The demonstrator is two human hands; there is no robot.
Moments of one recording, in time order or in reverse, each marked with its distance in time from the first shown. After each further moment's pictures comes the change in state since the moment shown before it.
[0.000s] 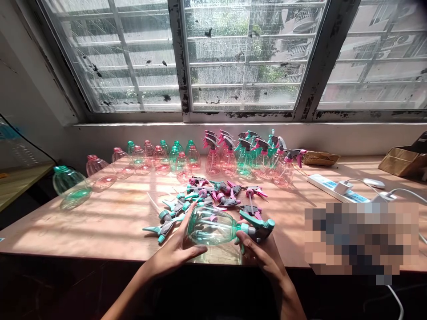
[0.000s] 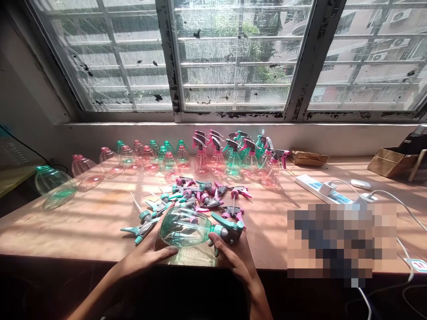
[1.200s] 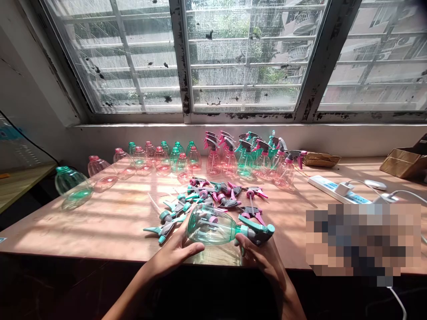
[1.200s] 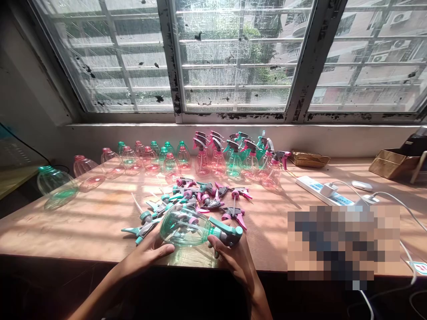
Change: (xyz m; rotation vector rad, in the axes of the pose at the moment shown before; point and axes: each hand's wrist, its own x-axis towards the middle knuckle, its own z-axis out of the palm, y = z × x) left_hand 0.000 -0.011 -0.002 -0.058 0.028 -0.036; right_hand 0.001 0.001 0.000 -0.026 -0.031 -0.043
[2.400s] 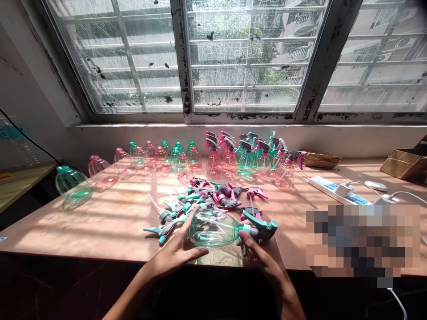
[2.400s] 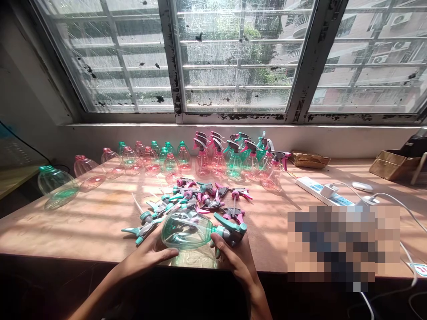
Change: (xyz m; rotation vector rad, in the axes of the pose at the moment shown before) left_hand -0.003 0.009 0.002 0.048 -0.022 -0.011; right_hand -0.001 -0.001 0.001 0.076 0.065 0.043
